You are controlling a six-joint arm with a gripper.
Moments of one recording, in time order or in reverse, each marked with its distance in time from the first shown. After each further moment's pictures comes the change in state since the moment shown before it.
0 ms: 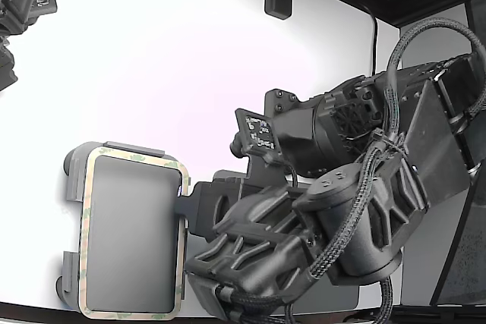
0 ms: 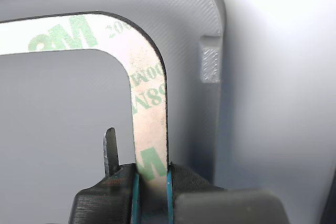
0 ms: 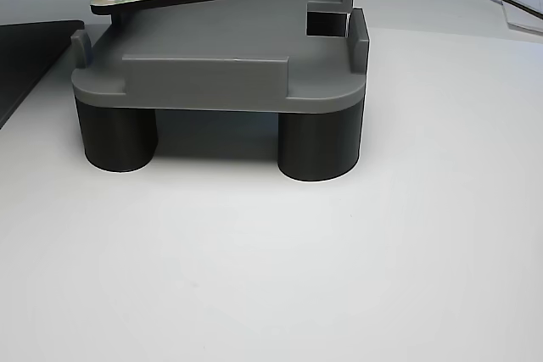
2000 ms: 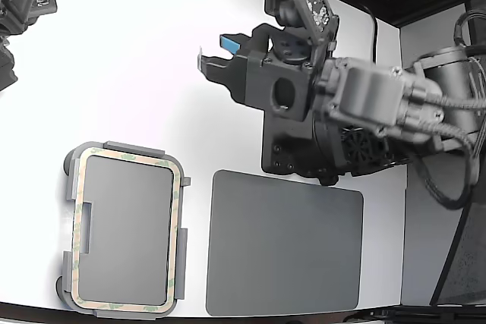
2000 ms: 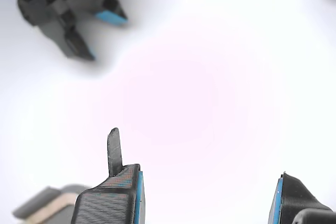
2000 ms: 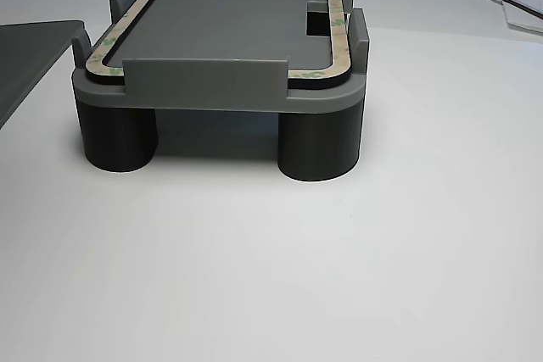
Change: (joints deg) arm -18.5 45.7 35.1 -28.9 16.3 -84.3
